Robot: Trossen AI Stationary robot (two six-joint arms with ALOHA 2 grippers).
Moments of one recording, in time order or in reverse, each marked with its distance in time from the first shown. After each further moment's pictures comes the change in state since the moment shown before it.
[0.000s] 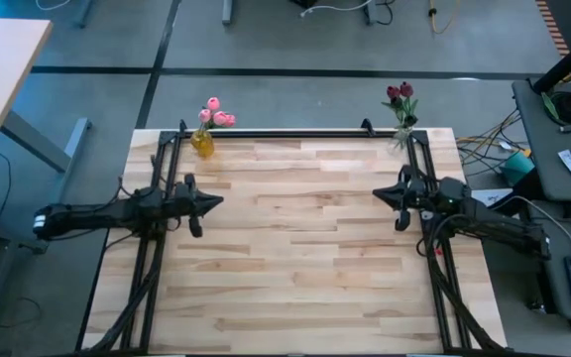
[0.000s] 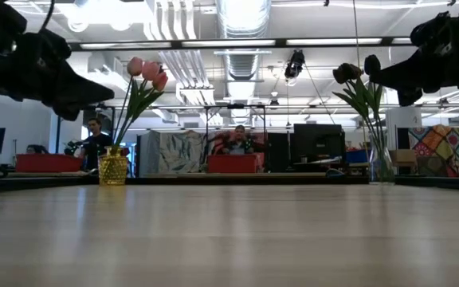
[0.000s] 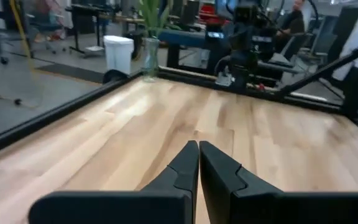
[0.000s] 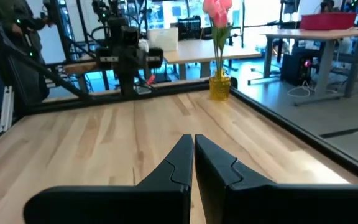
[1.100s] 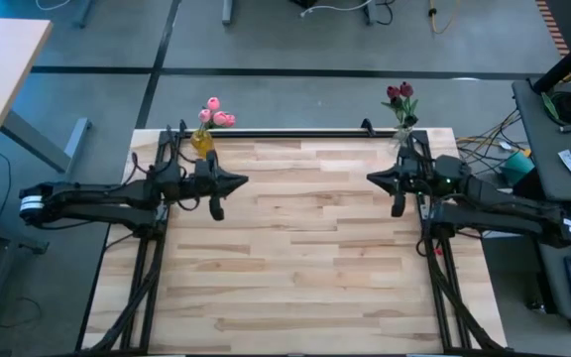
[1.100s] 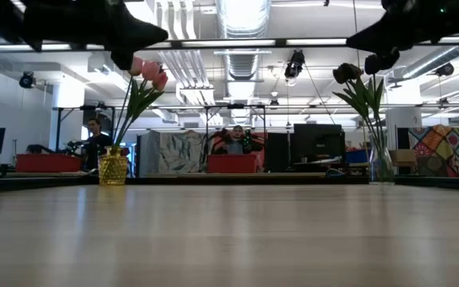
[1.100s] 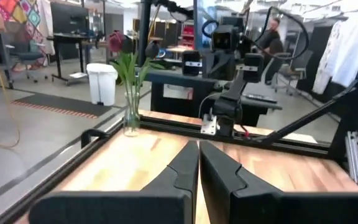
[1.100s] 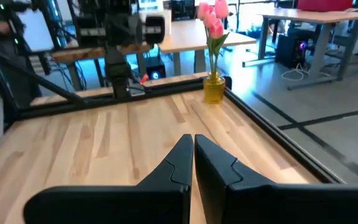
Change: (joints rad) left arm 0.099 0.669 0.419 0.352 0.160 0.055; right arm 0.000 0.445 0.375 -0.010 0.025 -0.018
